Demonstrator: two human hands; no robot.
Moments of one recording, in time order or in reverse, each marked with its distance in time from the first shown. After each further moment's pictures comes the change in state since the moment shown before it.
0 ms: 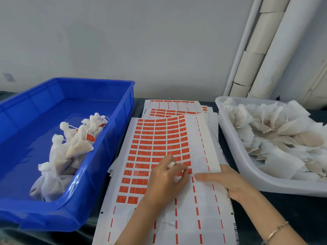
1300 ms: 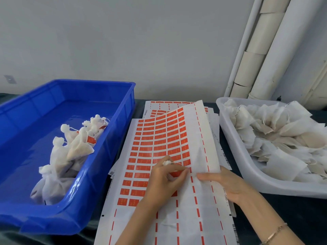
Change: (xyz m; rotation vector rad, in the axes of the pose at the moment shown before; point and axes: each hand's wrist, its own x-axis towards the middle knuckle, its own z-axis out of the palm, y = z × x) left_hand 0.003 -0.014 0.000 -0.355 -0.042 -0.195; right_hand 0.009 0.004 0.000 0.093 -0.100 0.012
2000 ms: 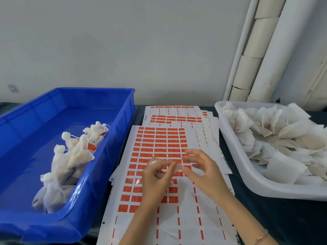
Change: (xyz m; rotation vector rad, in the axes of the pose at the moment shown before) left_hand 0.005 0.005 -0.006 -0.179 0.291 -0.117; right_hand 0.011 -0.003 0.051 -0.504 0.382 -0.612
